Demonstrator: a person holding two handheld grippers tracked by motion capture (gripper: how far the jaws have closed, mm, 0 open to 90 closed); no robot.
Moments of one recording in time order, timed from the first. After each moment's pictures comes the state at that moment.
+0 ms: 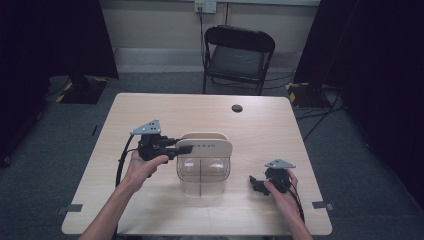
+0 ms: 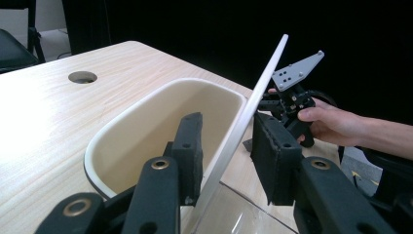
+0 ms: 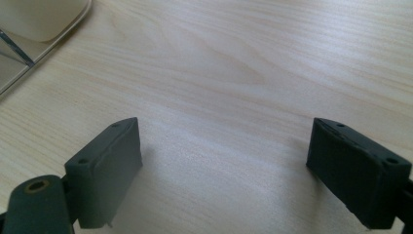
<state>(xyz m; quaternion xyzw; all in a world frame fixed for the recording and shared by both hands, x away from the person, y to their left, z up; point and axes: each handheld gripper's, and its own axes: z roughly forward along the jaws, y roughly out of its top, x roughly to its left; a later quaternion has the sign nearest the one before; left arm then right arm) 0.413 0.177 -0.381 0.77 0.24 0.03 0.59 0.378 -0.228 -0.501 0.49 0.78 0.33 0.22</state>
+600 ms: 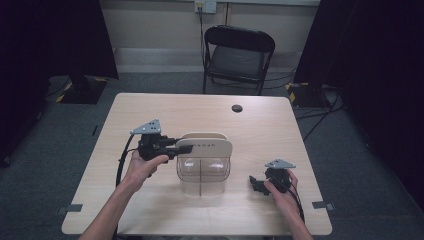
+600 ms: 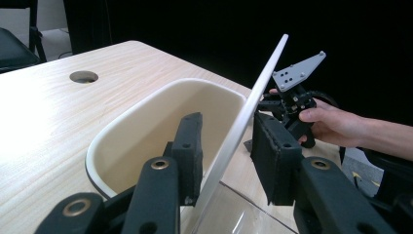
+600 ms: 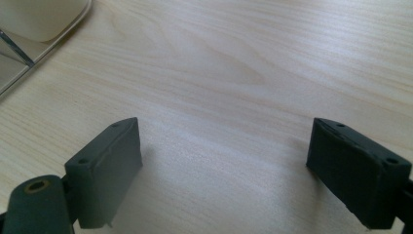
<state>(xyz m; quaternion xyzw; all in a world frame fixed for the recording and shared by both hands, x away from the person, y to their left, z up) 0.414 0.177 -0.381 0.77 0.24 0.03 0.59 0.378 -0.228 -0.501 0.49 0.78 0.33 0.22</state>
